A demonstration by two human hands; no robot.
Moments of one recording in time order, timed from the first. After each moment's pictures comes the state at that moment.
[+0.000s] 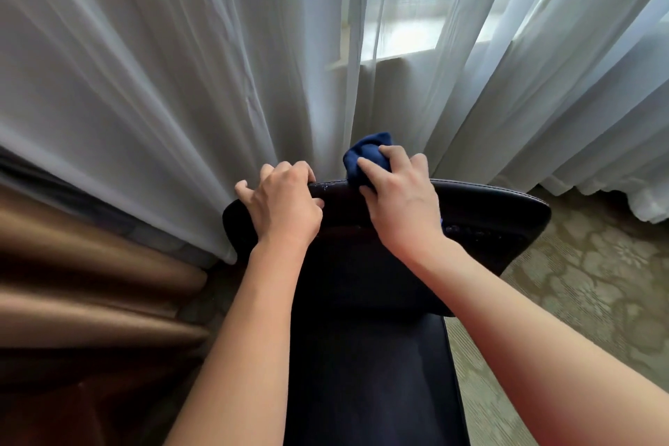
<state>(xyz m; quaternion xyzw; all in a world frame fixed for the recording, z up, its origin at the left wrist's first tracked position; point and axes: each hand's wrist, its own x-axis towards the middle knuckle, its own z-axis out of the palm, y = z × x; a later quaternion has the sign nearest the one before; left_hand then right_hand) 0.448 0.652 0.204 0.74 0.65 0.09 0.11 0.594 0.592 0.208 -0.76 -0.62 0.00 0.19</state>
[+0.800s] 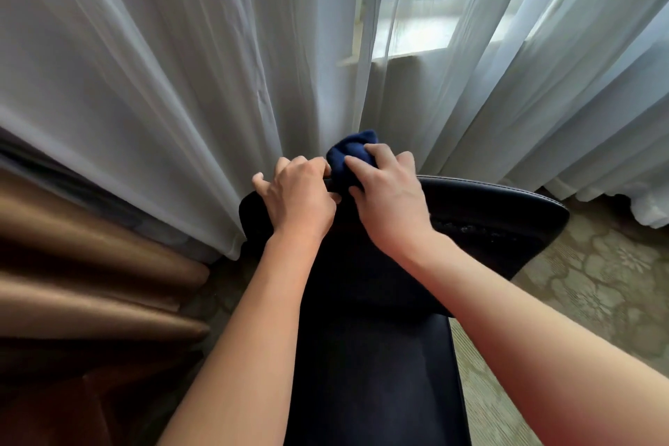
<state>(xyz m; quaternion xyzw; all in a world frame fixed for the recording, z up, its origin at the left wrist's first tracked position) 0.449 0.655 0.200 0.75 0.64 0.11 0.13 0.566 0.600 0.214 -0.75 -0.64 0.04 0.18</state>
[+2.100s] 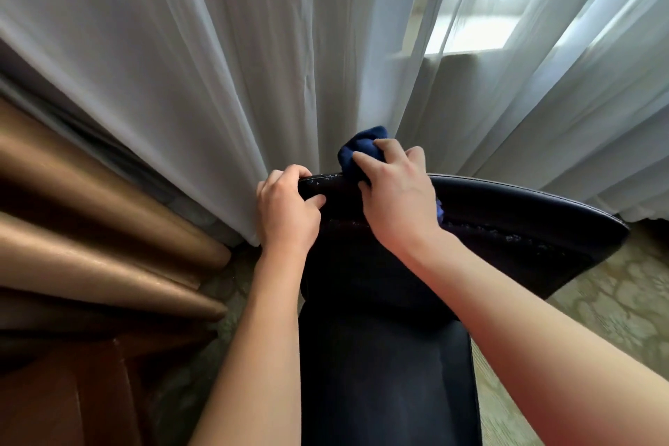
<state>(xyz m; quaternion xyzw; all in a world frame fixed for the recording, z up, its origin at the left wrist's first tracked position) 0.371 0.648 0.169 0.64 0.69 0.26 0.22 0.517 0.619 0.205 -0.72 -0.67 0.02 0.18</state>
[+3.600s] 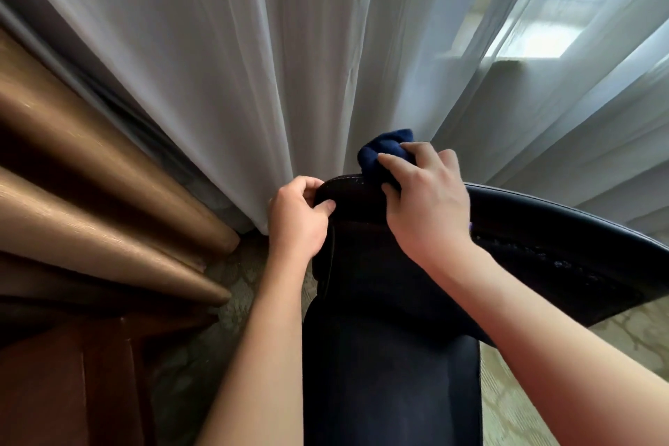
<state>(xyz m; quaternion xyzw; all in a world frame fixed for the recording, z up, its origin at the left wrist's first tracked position) 0.334 0.659 0.132 0.52 0.68 0.35 0.38 0.493 0.631 0.202 -0.71 -0.68 0.01 0.18</state>
